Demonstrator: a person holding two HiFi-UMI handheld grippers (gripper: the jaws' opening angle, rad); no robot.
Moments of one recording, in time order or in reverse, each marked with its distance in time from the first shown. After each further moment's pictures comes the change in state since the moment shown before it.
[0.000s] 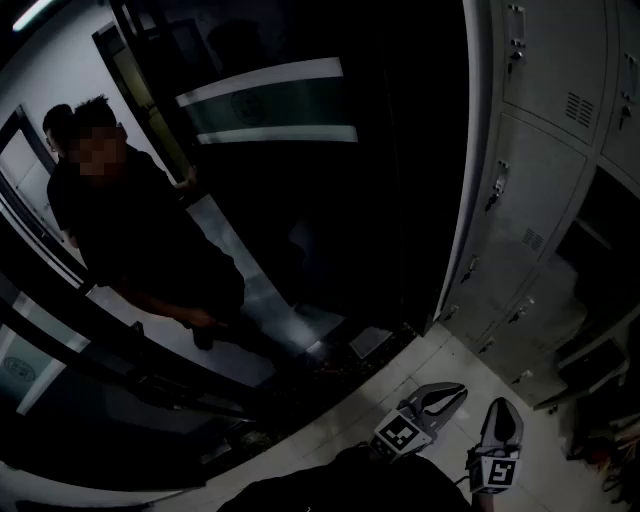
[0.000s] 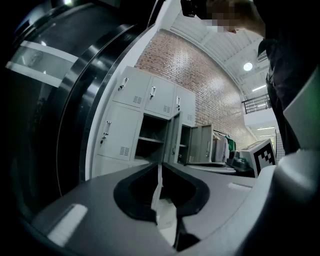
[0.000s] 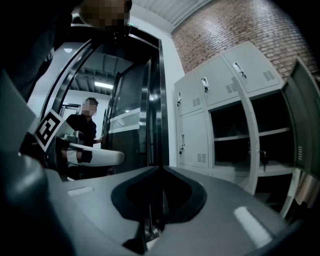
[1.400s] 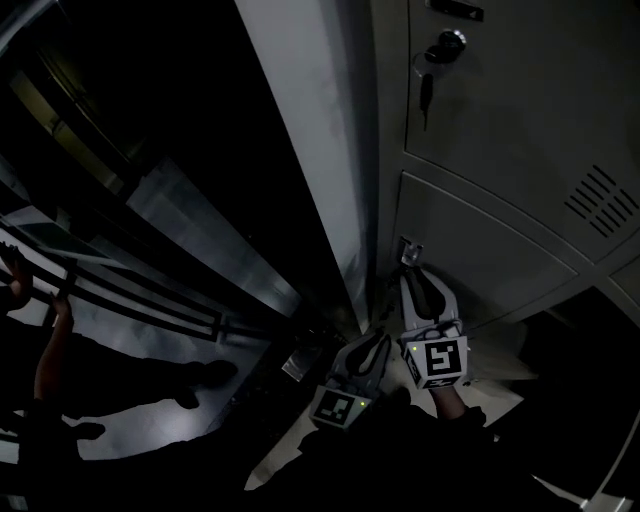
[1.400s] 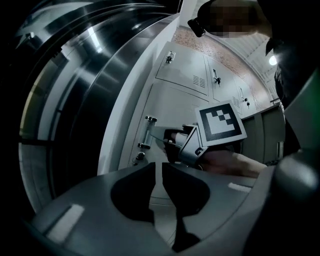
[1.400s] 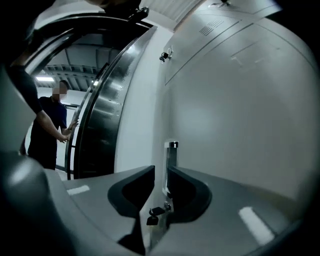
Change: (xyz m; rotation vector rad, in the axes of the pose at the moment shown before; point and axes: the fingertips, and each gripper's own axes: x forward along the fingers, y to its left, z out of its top) left arm 0.283 0.342 0.061 -0.092 -0.014 0.254; right arm 0.531 -0.162 0.086 -0.030 -0.061 0.098
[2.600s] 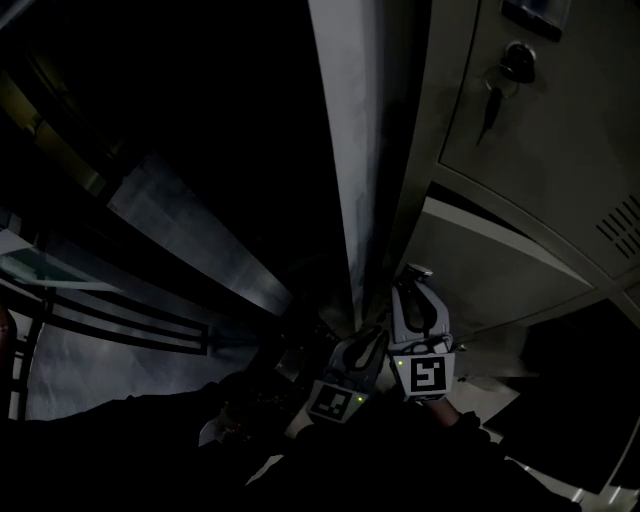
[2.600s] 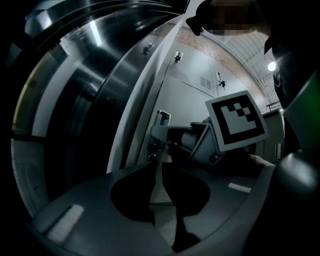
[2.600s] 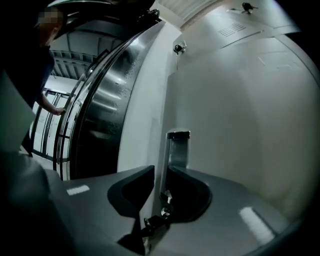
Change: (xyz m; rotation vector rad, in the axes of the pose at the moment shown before) left arm 0.011 0.037 0.000 -0.018 0.013 -0.066; right arm 0.020 0.031 -0.001 -0.064 0.006 -0.081
